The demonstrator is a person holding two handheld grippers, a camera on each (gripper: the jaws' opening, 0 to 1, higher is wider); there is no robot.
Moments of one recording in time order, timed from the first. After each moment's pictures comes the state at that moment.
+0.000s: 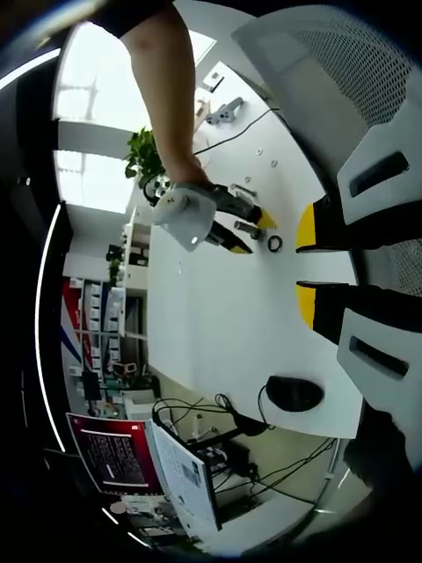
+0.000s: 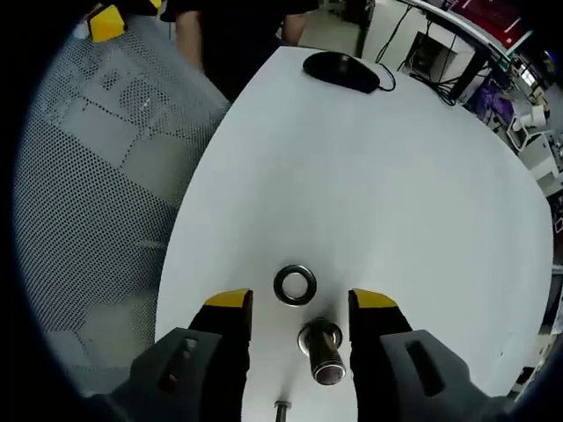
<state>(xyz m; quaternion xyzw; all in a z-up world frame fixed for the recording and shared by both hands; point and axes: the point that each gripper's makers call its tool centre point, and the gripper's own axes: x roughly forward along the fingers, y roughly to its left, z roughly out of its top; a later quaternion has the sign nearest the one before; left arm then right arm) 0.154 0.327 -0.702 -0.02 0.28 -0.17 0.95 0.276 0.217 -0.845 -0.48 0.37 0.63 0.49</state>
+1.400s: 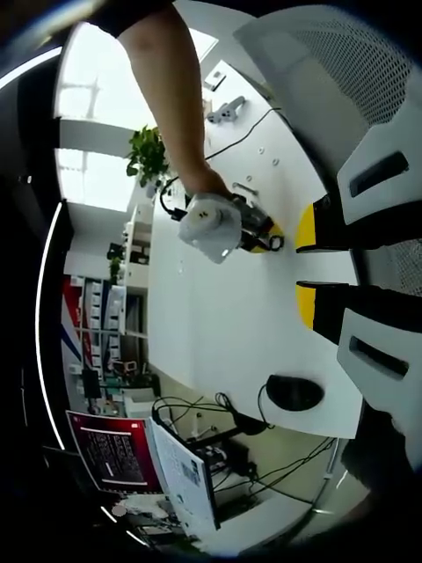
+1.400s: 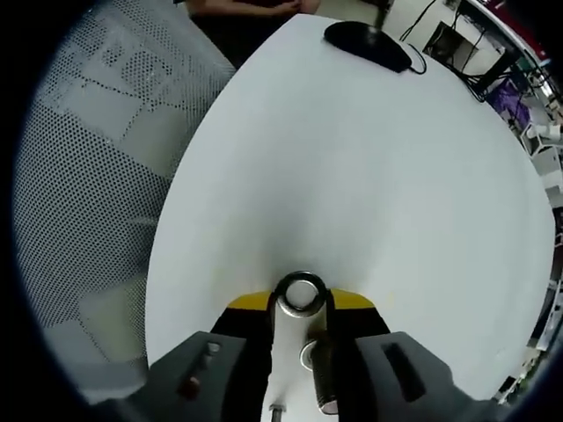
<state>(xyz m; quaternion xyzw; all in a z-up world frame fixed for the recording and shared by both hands) 0.155 0.328 -0.702 -0.03 0.27 -0.17 0.95 0.275 0.214 -0.874 -0.54 0.38 0.60 0.45</state>
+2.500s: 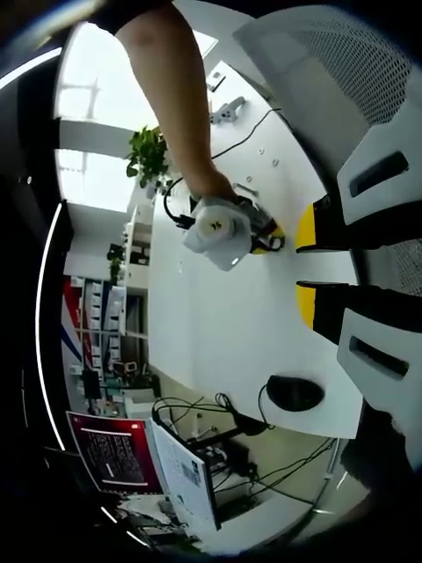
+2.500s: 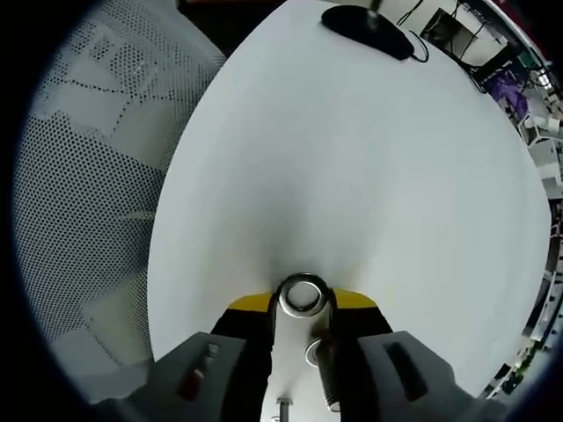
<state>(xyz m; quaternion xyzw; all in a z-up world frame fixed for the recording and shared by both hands) 0.154 0.328 -0.702 -0.03 0.27 -0.17 0.95 0.269 0.213 -0.873 -0.56 0.41 0.56 0.45</state>
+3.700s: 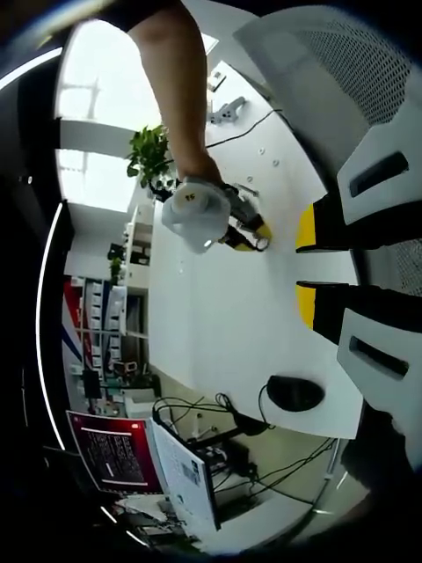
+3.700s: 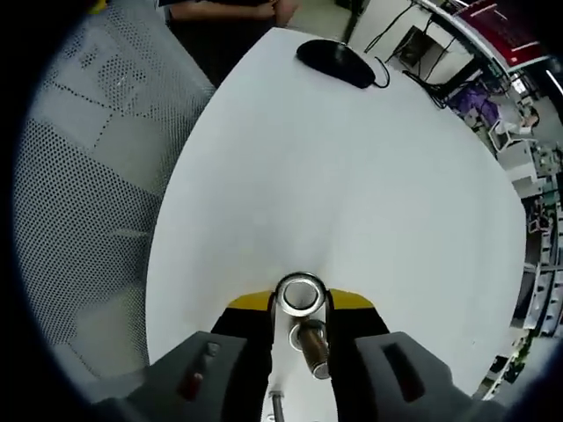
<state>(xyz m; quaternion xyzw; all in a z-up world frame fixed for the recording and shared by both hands) 0.154 0.328 -0.701 -0.03 0.27 -0.17 0.95 0.284 0.220 -0.827 -0.54 0.35 0.56 0.52</state>
